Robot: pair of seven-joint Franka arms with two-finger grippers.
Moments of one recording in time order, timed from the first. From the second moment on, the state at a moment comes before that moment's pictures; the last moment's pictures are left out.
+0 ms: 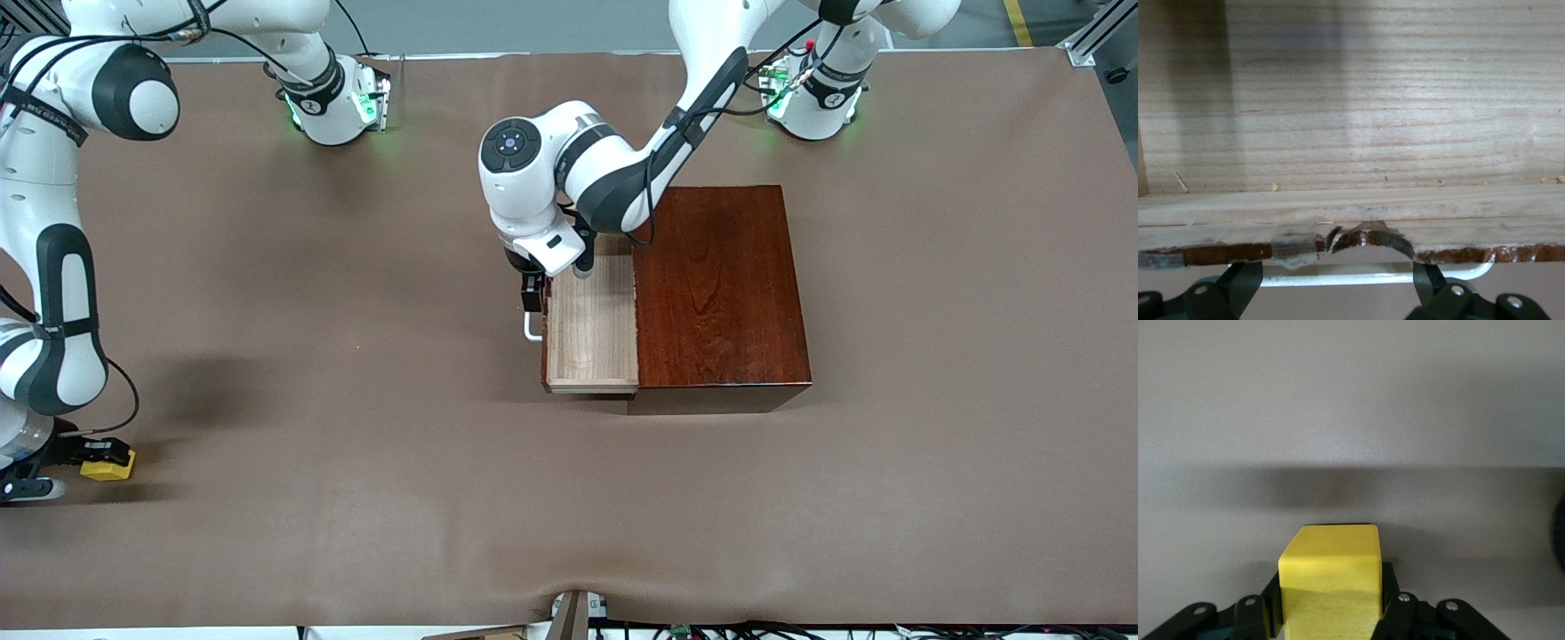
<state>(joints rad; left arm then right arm) -0.88 0.72 -0.04 -1.27 0.08 1.99 -2.47 -0.41 1.04 0.03 -1.08 -0.02 2.26 -0.43</state>
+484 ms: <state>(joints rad) -0.84 0.72 -0.03 -1.27 0.13 1.82 -2.47 -0.41 1.03 0.03 -1.06 -0.02 2.10 -0.29</state>
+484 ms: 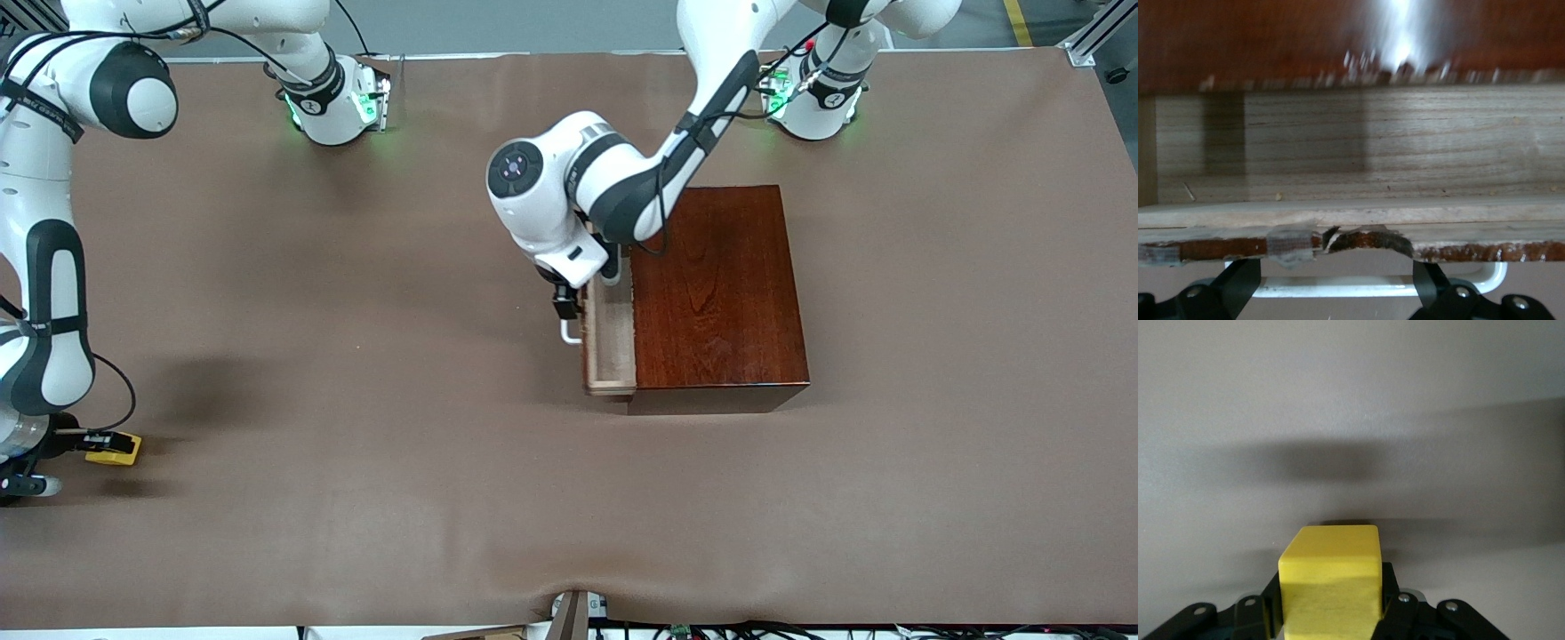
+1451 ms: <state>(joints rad) -0.83 0.71 0.03 -1.28 0.15 1.68 -2.46 -0.34 0.67 0.06 -1.01 -0.02 1.66 -0.21</state>
